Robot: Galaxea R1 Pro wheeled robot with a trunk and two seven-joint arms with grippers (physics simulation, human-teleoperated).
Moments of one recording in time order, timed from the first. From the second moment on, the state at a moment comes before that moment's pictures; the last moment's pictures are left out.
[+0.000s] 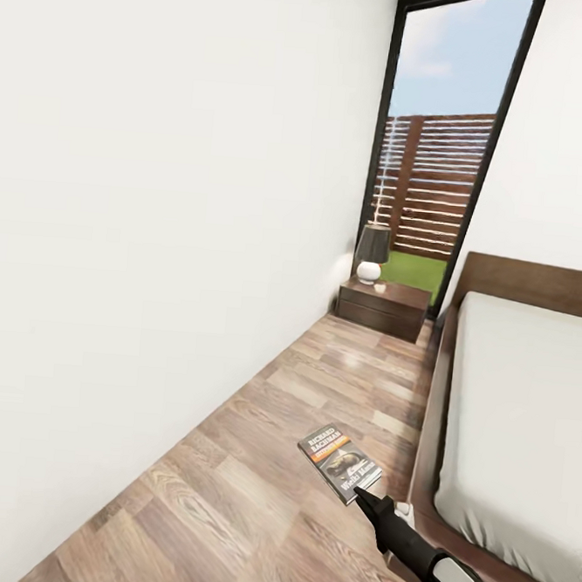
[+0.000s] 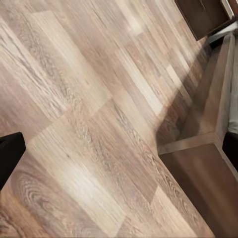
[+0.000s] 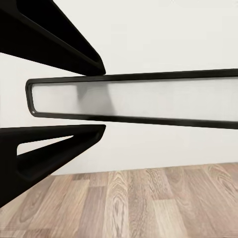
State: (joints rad) left arm -0.18 0.08 0.34 -0.16 0.43 -0.31 -0.86; right arm -0.59 -0.13 -0.17 -0.10 -0.81 0.44 0.82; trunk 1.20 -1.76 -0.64
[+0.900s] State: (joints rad) left arm -0.18 0.08 0.34 -0.16 0.43 -0.31 -0.86; right arm -0.59 -0.13 -0.17 -0.10 -0.82 0.44 0.82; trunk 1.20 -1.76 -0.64
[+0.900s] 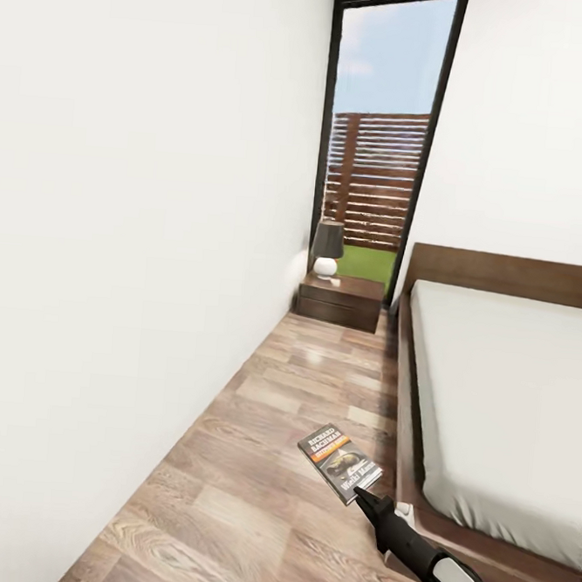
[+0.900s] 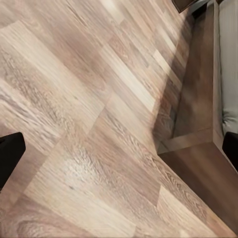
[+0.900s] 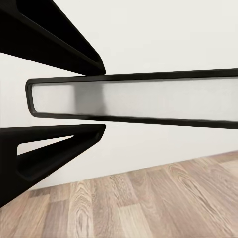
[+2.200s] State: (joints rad) left arm -0.18 0.08 0.34 -0.16 0.43 -0.32 -0.86; right arm -0.59 -0.13 -0.17 -0.10 -0.82 0.44 0.82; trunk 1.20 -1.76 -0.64
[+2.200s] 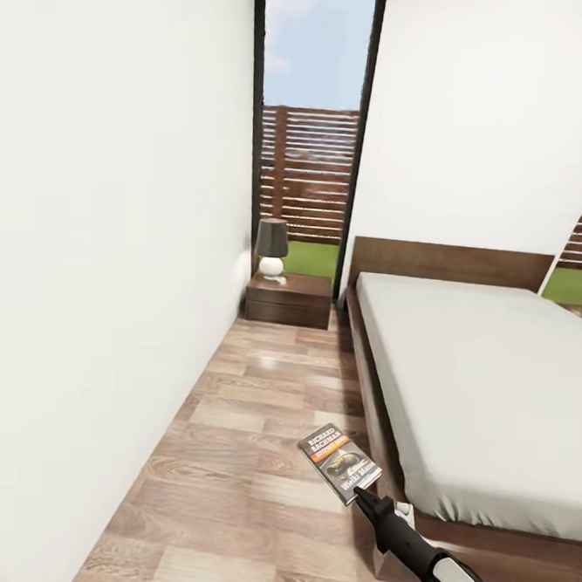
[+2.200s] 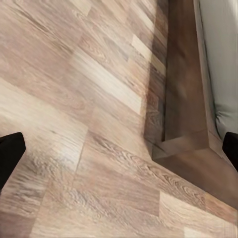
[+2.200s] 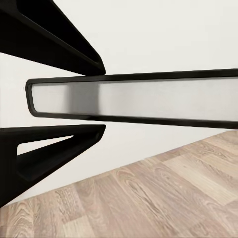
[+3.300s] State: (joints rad) left arm -0.18 0.08 0.34 -0.16 0.43 -0.32 -0.86; right arm -0.59 -0.13 -0.17 -0.10 -0.81 0.44 0.82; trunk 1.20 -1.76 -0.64
